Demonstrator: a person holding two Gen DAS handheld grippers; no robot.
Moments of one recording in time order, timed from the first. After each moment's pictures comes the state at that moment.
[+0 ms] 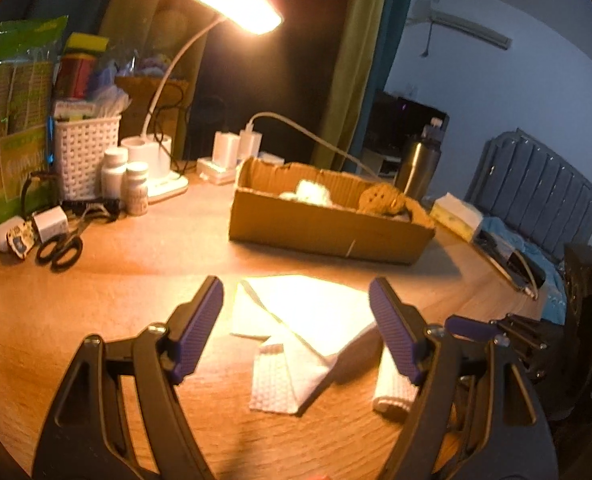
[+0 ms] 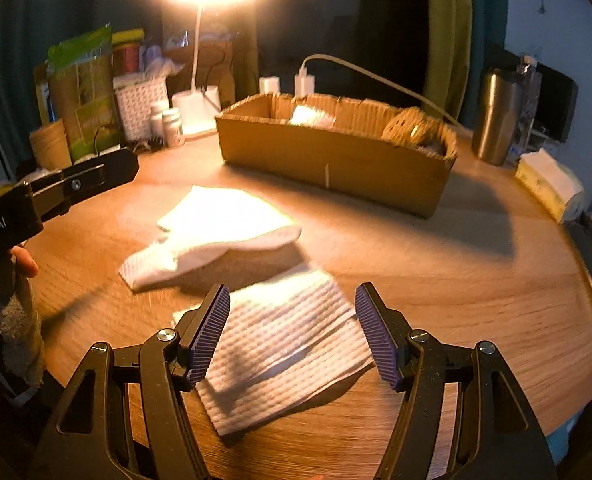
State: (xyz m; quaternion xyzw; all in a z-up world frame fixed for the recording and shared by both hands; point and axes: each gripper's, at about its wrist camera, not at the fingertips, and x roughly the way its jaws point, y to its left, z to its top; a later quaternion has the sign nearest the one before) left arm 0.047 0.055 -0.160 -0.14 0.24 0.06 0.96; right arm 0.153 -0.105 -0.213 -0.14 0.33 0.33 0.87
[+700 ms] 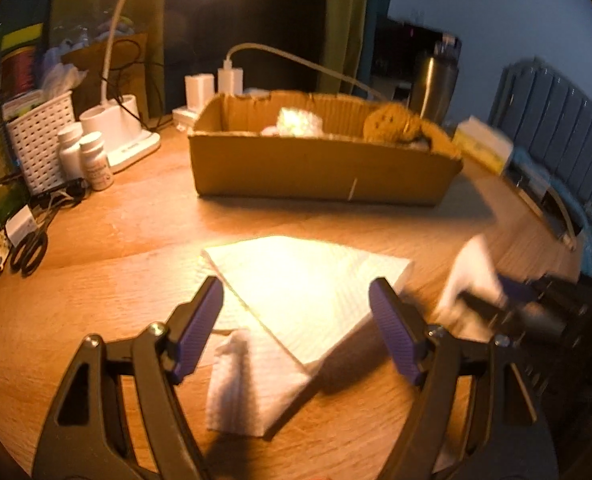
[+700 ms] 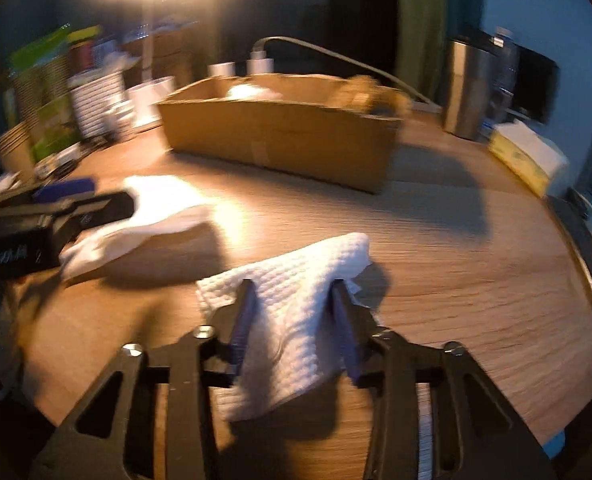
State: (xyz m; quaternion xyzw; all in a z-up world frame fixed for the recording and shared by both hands) left arm 0.117 0.021 -0.185 -0.07 0.37 0.08 0.92; right arm 0.188 -0.136 -0.232 -0.13 0.35 0.29 0.88
